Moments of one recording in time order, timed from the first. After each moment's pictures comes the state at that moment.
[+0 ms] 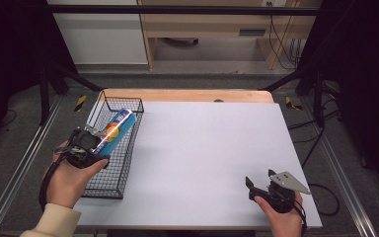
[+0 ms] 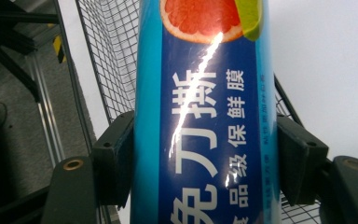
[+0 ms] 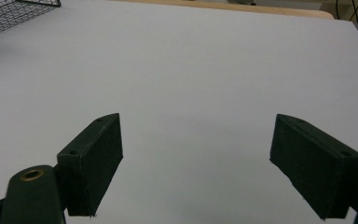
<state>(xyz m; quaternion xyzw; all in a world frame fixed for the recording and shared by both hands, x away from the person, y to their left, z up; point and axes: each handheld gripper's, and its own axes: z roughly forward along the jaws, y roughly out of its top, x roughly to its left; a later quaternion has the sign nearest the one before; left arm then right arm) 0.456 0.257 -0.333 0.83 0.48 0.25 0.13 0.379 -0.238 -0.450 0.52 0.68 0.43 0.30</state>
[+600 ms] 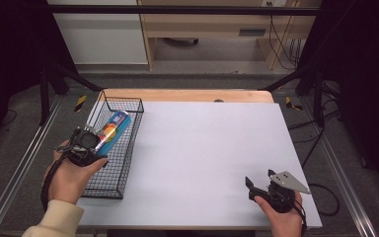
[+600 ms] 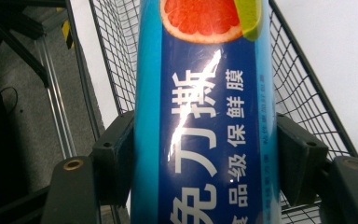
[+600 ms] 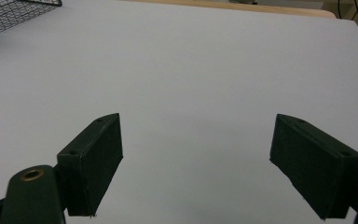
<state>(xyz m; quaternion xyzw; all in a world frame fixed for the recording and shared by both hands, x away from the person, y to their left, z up) 0.466 0.264 -0.343 0.83 0.49 0.25 0.11 0.379 -0.238 -0.450 0.52 0.68 0.43 0.30</state>
